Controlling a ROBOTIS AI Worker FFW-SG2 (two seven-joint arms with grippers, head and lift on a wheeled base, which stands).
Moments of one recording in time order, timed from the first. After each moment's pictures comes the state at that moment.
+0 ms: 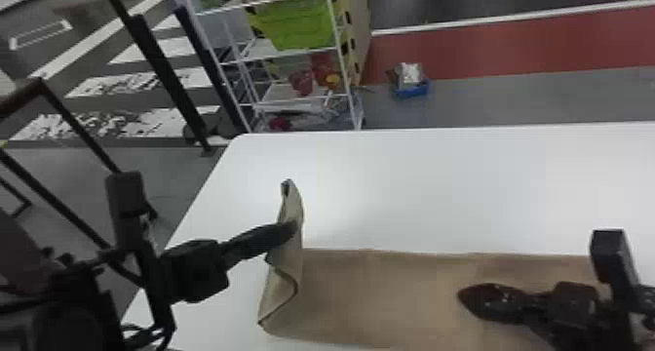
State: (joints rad) left arm 0.25 0.00 0.57 -2.66 0.07 1.56 -0.93; right arm 0.09 -0.06 0.08 -1.63 0.19 0.40 1.19
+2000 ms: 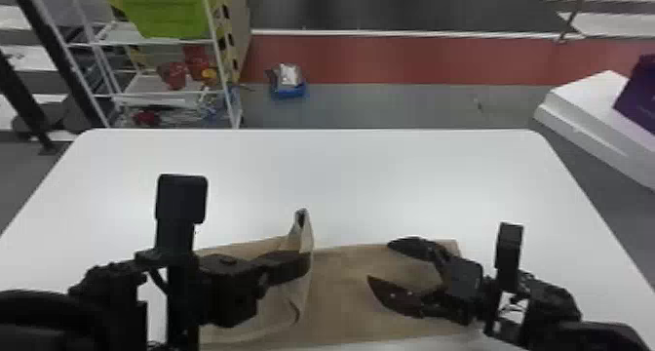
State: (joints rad) left arm 0.25 0.00 -0.02 -2.52 0.15 1.46 -0.46; right arm 0.14 -0.06 -0.10 -1.59 0.03 0.16 1.15
